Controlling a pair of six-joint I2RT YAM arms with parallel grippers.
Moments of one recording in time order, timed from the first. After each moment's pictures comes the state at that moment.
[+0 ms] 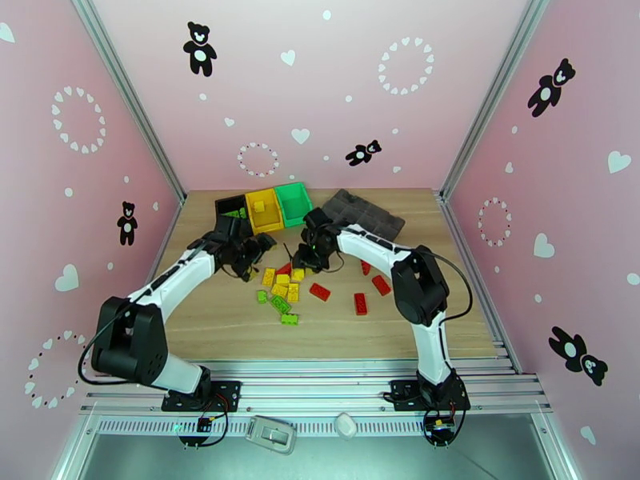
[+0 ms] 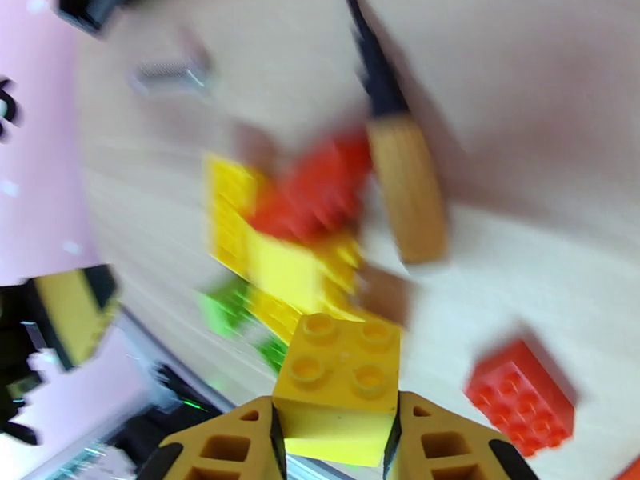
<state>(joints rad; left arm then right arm) -0.19 1.54 1.09 -0.49 0.42 -1.09 0.66 2.11 1.73 -0.72 -0.51 0.74</state>
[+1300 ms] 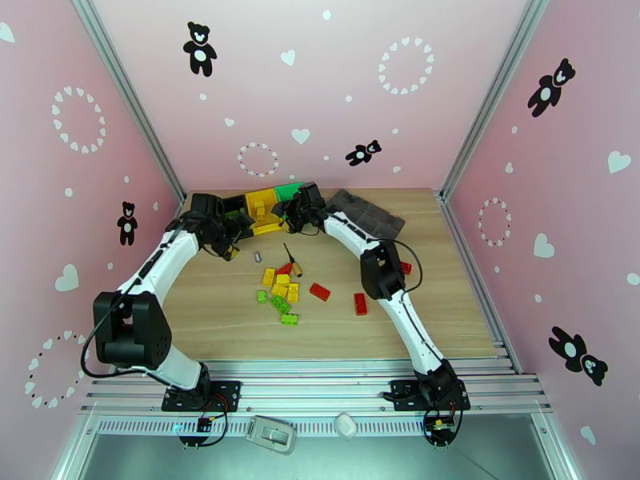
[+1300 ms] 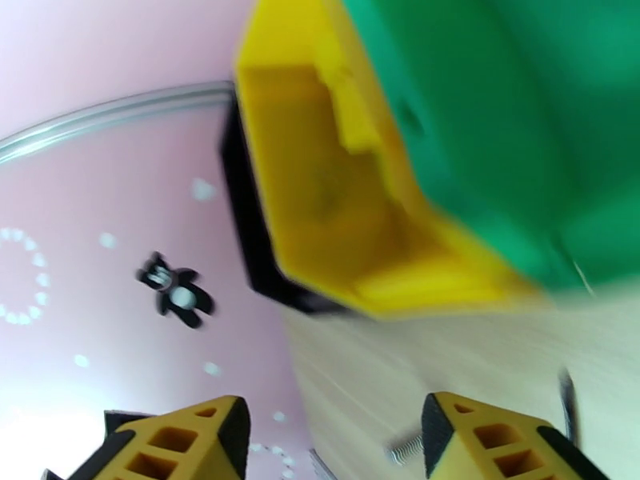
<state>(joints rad) -0.06 1.57 1.27 -0.71 0.36 -0.96 0.59 2.55 2.33 -0.47 -0.59 1.08</state>
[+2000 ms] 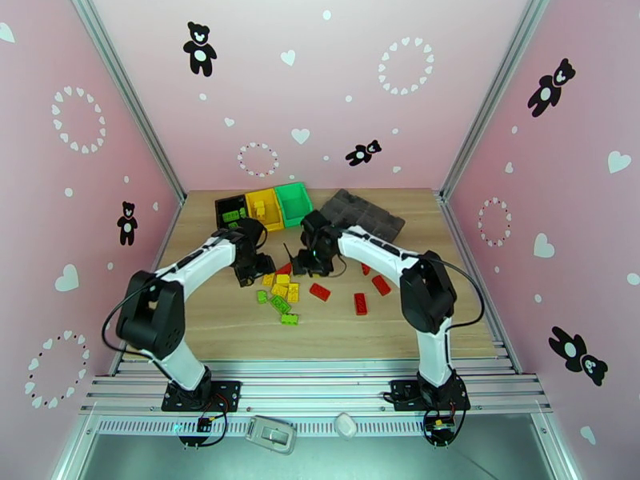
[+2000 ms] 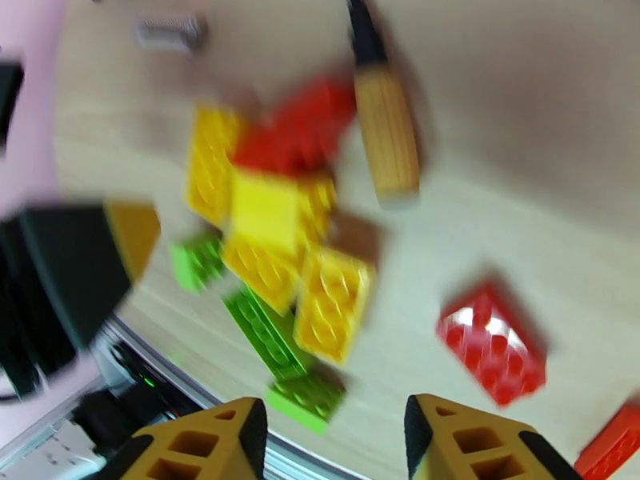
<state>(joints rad) -0.35 1.73 1.21 -0.88 0.09 -0.71 0.75 1.97 1.61 -0.92 -0.34 0.59</state>
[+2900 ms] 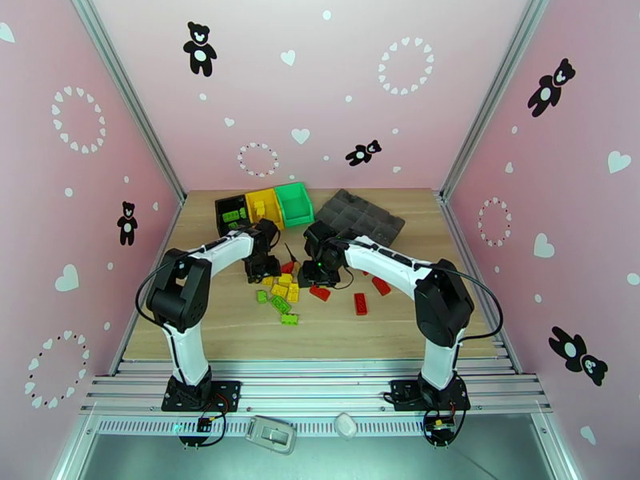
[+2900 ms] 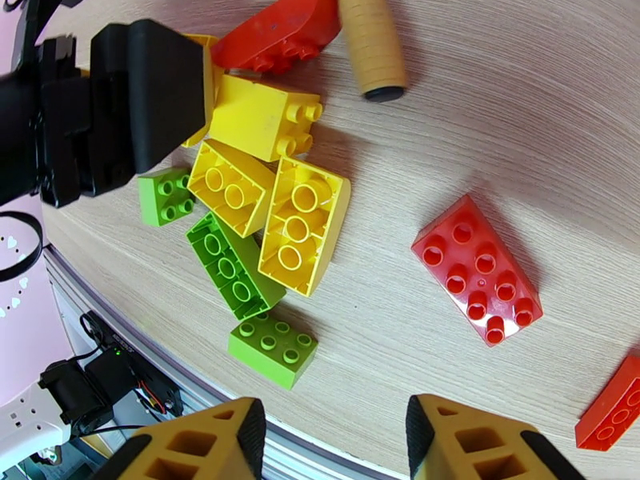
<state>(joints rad) -0.38 1.93 1.34 -0.88 0.05 -0.60 0.77 1.87 1.50 -0.89 -0.31 0.59</state>
